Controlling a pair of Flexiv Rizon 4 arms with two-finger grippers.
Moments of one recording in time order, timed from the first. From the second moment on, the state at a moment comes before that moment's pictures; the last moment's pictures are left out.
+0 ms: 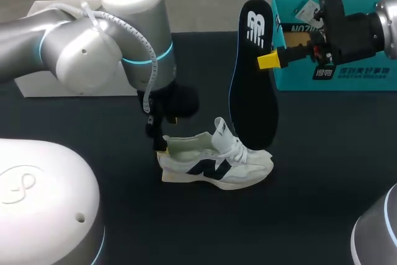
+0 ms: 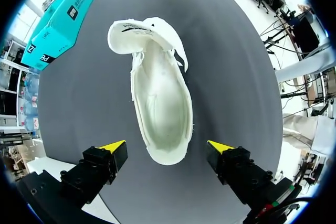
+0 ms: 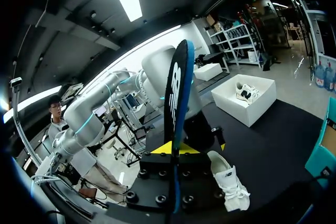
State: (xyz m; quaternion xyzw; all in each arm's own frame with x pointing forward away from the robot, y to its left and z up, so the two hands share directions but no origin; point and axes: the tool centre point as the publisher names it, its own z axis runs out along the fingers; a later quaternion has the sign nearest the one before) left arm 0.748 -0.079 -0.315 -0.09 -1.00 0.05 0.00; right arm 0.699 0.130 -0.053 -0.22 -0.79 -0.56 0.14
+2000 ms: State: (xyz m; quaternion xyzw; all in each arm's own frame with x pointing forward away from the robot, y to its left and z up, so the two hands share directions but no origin) left arm 0.780 -0.126 -0.334 -0.10 -0.99 0.08 0.03; right arm 0.699 0.130 -0.053 -0.22 -0.79 -0.56 0.14
